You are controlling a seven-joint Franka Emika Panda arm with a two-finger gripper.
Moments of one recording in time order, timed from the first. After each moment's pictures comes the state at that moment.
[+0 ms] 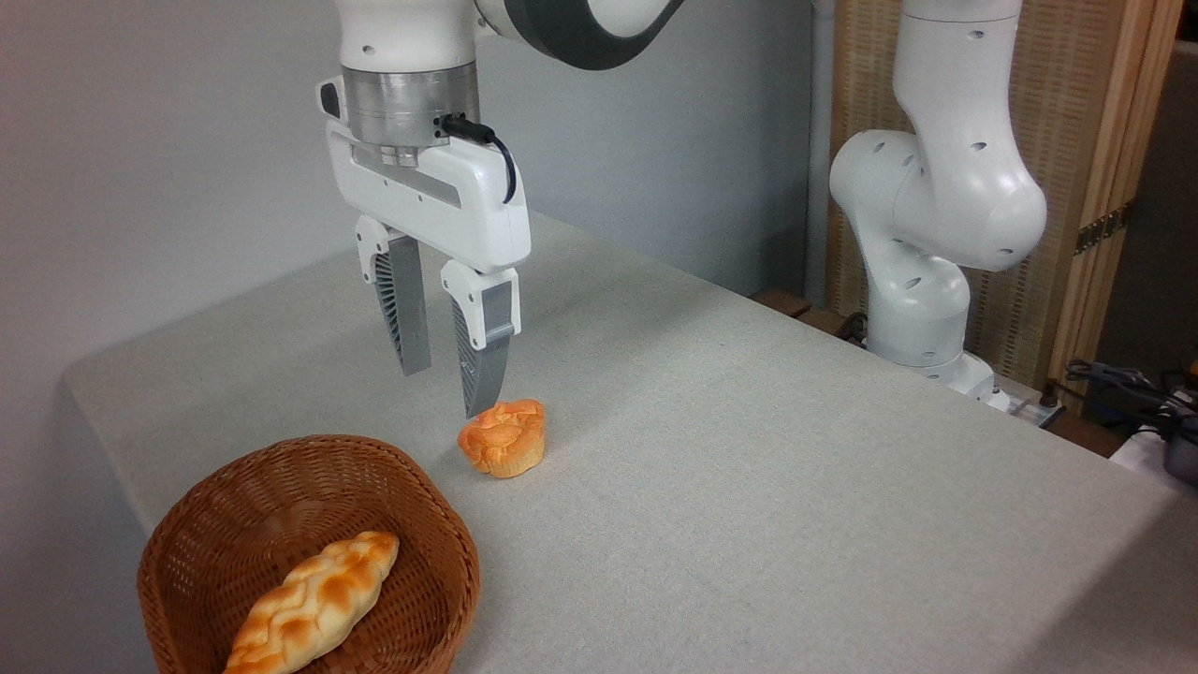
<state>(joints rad) -0.16 -0.06 0.05 -1.83 0.00 1.91 0.61</state>
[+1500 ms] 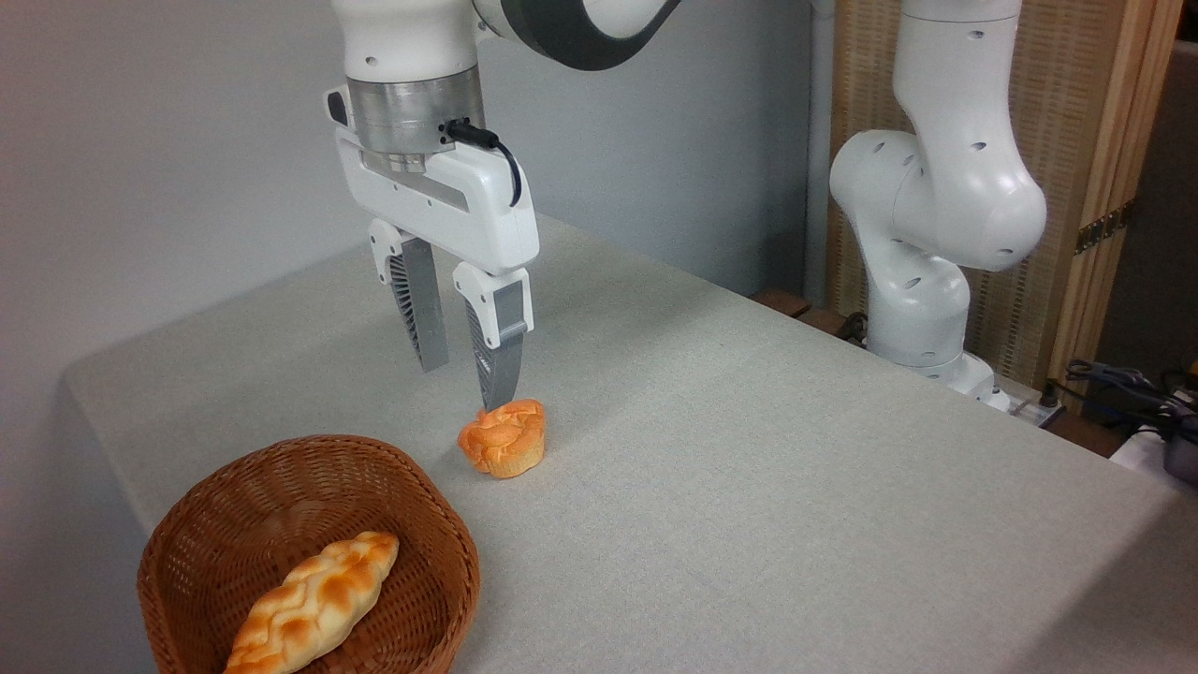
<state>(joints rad) -0.16 -0.06 0.05 -1.83 0.00 1.85 0.61</state>
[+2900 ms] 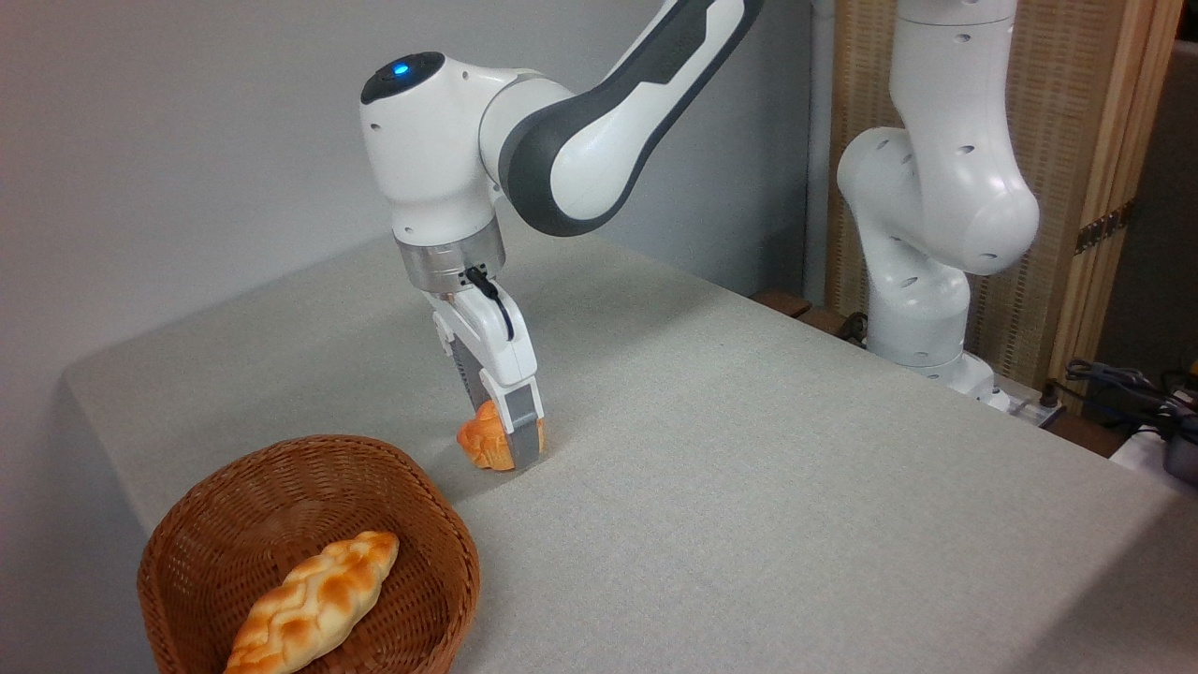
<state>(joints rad) -0.31 -0.02 0.04 -2.15 -0.05 2.09 0.71</state>
